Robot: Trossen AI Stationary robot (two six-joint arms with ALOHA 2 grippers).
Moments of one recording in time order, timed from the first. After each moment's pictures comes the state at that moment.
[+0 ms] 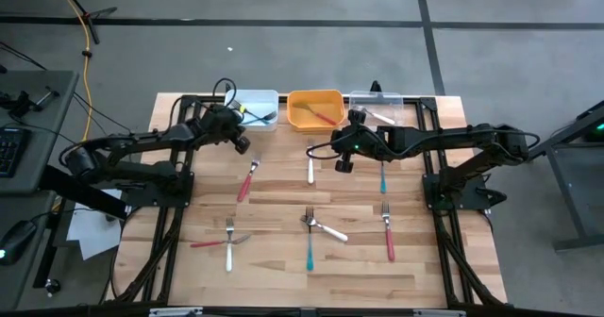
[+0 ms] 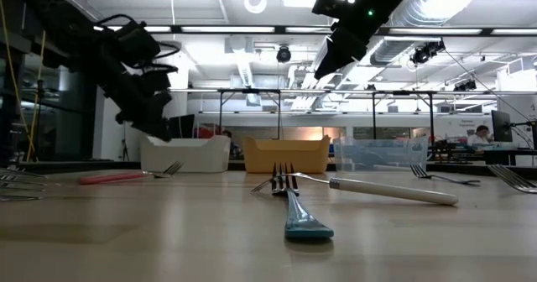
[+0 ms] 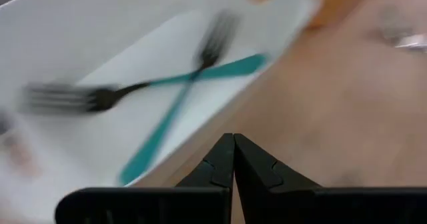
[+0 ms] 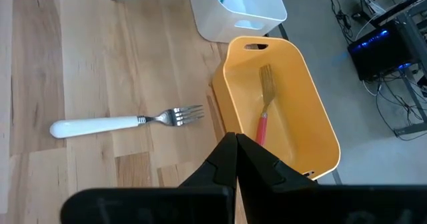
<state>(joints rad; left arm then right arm) 0.67 1.16 0.41 0.01 -0.07 -0.06 -0.10 1.42 1.05 -0.38 0.45 -0.24</state>
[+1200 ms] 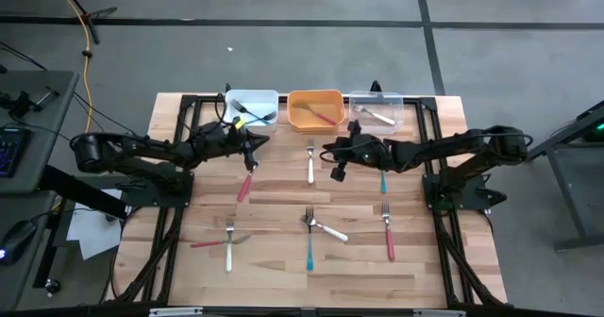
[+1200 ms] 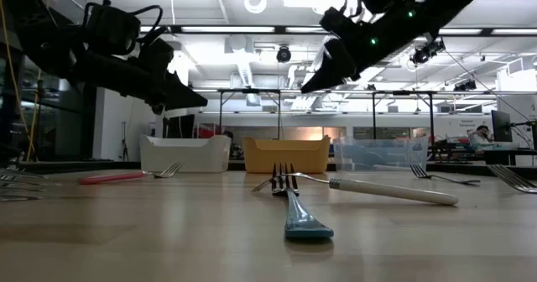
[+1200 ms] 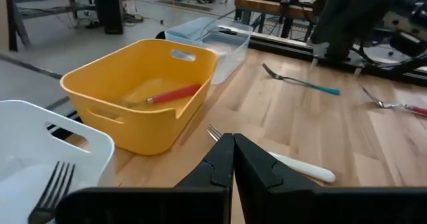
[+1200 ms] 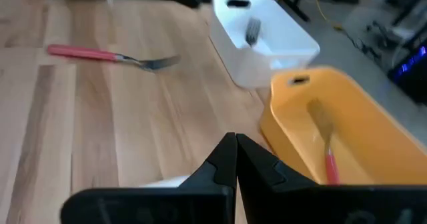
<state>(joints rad) 0.45 1.26 0.22 0.84 0.10 -0.08 -0.11 1.43 0.72 0.26 0.31 -0.11</state>
